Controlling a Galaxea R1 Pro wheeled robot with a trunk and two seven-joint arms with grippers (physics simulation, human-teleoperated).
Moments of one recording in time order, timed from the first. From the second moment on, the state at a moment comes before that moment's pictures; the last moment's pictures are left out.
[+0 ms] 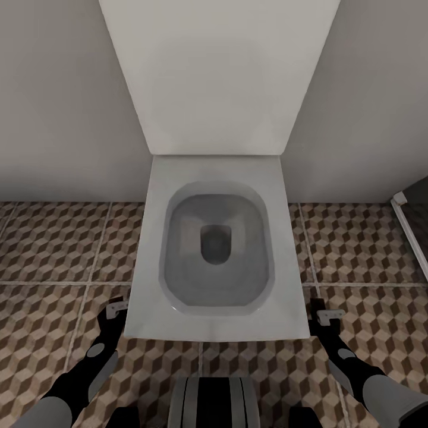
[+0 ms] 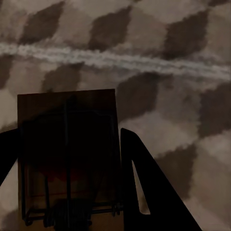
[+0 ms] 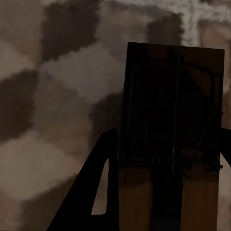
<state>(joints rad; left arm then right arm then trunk) -0.55 0.17 -0.24 -0.63 0.37 -0.28 0.19 -0.73 -0.23 0.47 -0.16 -0.41 -0.46 -0.03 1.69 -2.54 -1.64</state>
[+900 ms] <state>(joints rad) -0.55 0.18 -0.24 -0.59 0.37 -0.28 0.19 -0.73 -0.23 0.47 -0.16 -0.41 -0.46 -0.04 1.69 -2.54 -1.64</state>
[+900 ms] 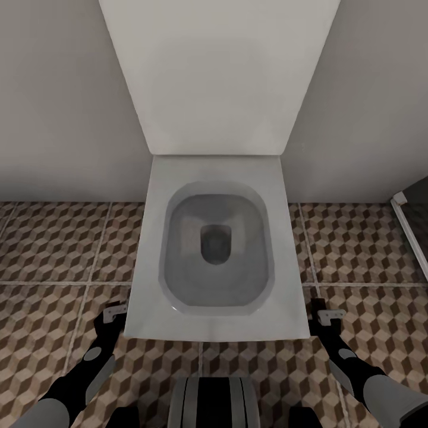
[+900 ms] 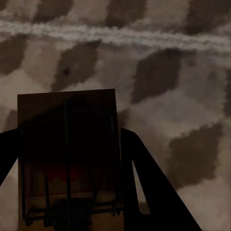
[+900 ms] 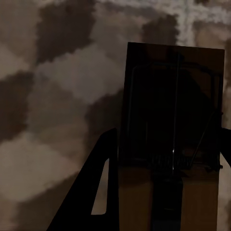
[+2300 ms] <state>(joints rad) -0.55 0.21 -0.24 -0.59 0.37 -0.28 0.19 -0.73 -0.26 0.47 -0.15 -0.41 -0.46 -0.04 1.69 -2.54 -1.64</state>
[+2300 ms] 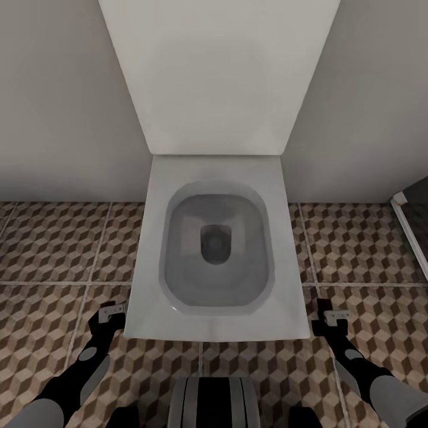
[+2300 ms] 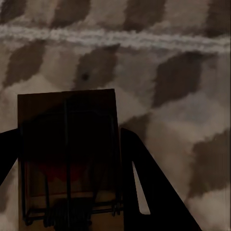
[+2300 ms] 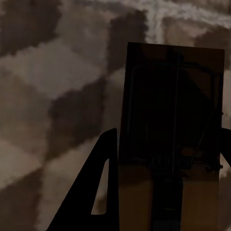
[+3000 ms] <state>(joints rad) -0.55 0.21 -0.24 -0.59 0.37 -0.29 0.19 -0.73 -0.26 0.47 -0.15 -0.41 -0.46 -0.04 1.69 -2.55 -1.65</state>
